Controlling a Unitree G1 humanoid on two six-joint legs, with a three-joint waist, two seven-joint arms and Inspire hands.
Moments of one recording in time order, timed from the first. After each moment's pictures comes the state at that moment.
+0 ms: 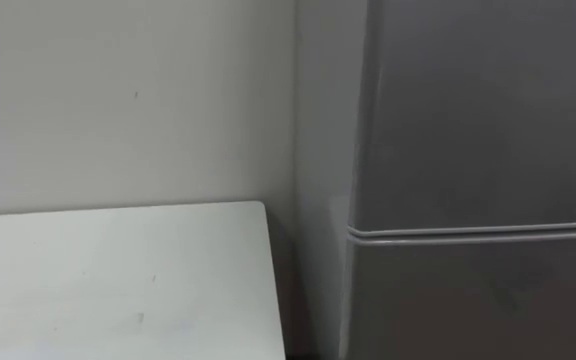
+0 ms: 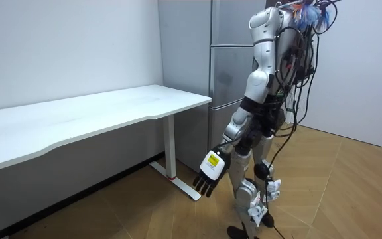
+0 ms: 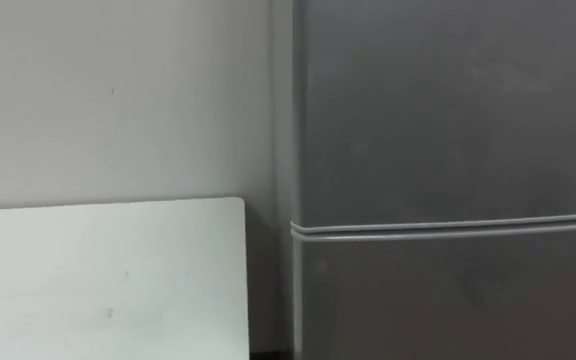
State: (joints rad) left arm 0.36 0.23 0.17 1.01 0.08 0.01 0.12; right arm 0.29 -0.29 -0.28 0.57 0.51 -0.14 -0.64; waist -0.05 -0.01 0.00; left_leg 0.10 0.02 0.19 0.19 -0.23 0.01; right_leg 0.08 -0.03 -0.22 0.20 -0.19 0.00
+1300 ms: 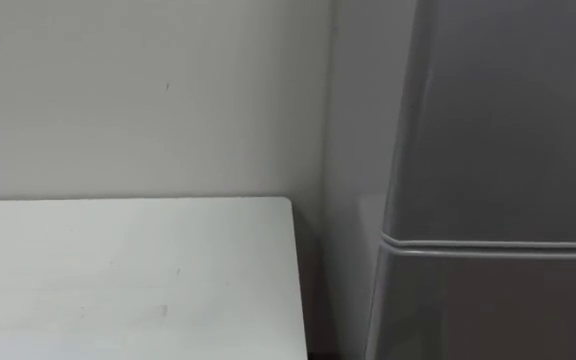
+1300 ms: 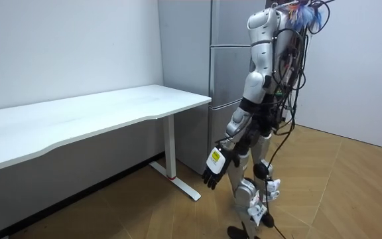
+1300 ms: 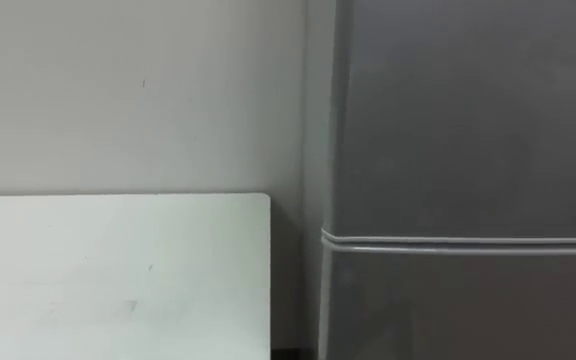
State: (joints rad) left arm 0.29 0.21 -0.03 1.02 0.23 0.04 0.08; right arm 0.18 -0.24 0.10 1.06 0.15 -0.07 0.01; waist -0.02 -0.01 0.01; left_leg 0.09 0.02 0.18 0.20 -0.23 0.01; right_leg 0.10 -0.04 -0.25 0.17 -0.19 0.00
